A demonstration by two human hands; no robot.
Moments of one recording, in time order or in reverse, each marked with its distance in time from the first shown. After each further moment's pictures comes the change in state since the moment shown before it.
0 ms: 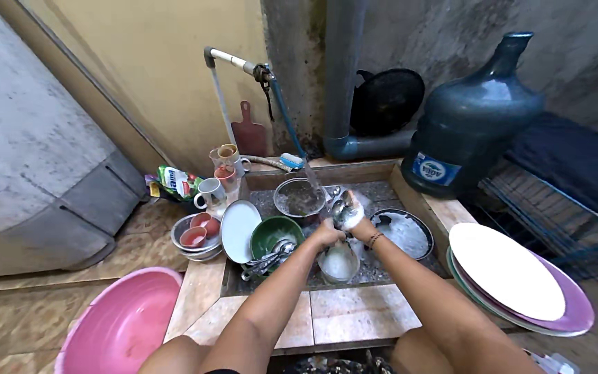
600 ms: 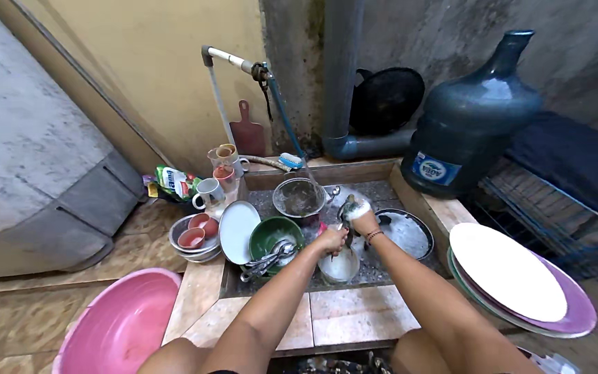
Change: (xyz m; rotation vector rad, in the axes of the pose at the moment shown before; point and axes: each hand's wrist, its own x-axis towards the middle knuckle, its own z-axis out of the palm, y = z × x) left_hand -0.001 0.003 0.012 -0.206 -0.143 -0.194; right_hand 0.019 0.002 -0.006 -0.219 0.187 0.117
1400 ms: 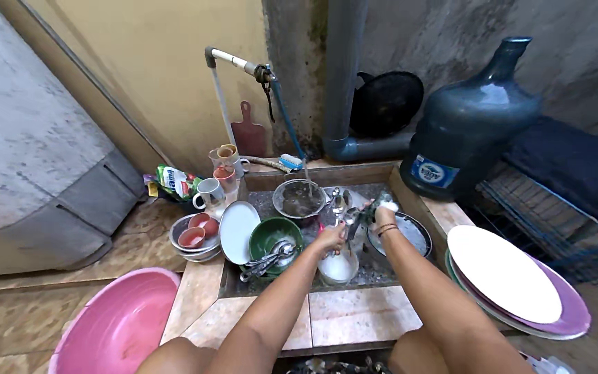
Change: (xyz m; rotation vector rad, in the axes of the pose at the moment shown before) left_hand 0.005 -0.005 0.002 -0.231 0.007 0.041; right_hand 0.013 0.007 -0.013 0.982 0.363 0.452
